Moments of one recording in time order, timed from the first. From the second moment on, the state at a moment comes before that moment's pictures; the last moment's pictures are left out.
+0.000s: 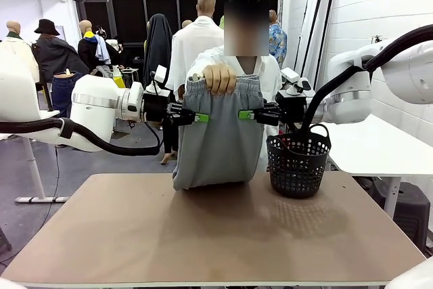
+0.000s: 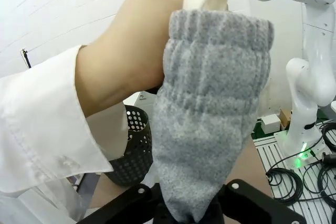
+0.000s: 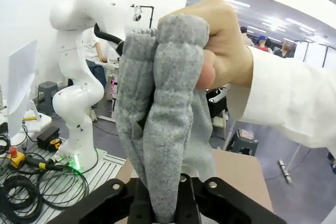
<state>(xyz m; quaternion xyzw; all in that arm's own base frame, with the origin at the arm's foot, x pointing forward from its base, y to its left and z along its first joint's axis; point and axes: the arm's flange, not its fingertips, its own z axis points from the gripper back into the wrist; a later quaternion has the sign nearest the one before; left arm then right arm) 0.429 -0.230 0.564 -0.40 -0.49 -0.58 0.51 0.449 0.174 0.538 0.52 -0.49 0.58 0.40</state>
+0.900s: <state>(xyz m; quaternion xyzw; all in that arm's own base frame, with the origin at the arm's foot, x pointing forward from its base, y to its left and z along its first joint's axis) 0.441 -0.233 0.564 -0.40 -0.48 -0.59 0.51 0.458 0.172 0.535 0.52 -0.47 0.57 0.42</state>
